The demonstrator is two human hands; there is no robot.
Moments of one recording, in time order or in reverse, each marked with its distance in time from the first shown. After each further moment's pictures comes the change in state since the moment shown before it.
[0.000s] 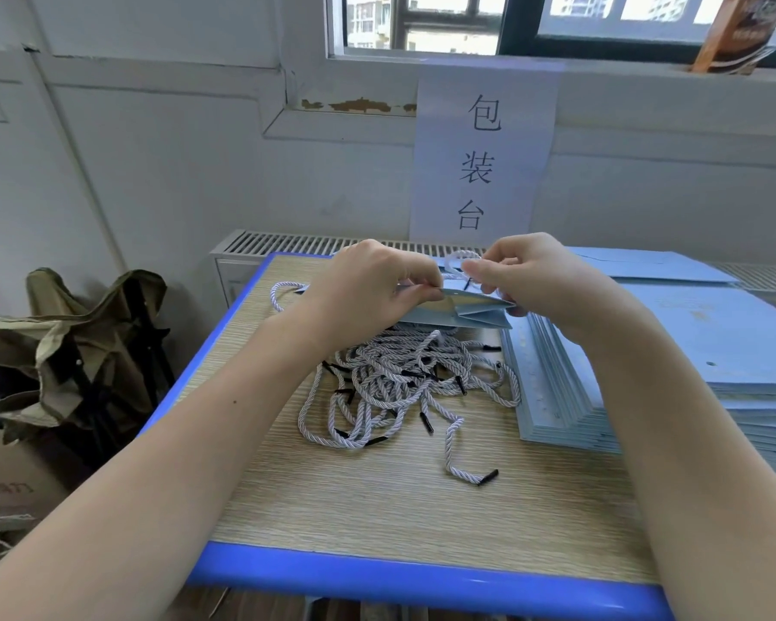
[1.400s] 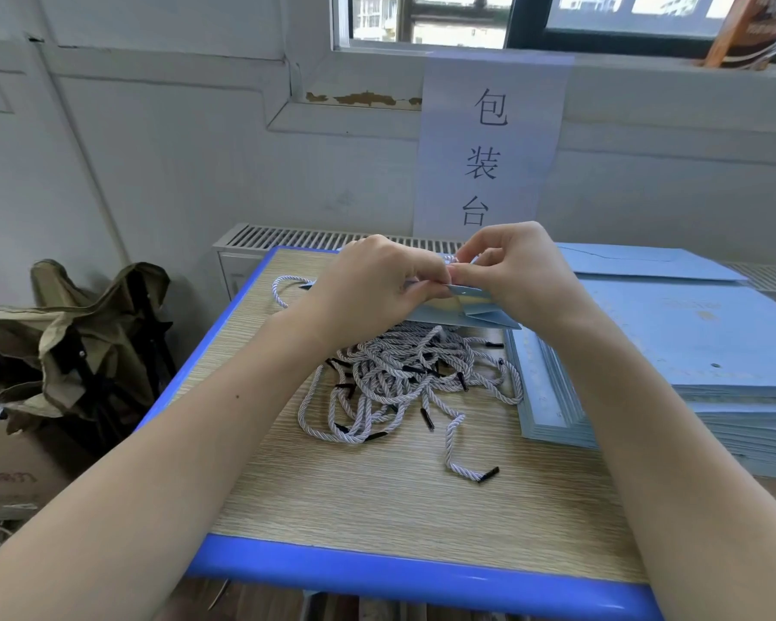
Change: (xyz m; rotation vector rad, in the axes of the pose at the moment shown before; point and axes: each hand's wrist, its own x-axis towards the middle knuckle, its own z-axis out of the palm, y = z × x) left_hand 0.000 0.003 0.005 -0.003 0.051 -0.006; right_hand 0.006 0.002 0.019 -0.004 0.101 -0.188
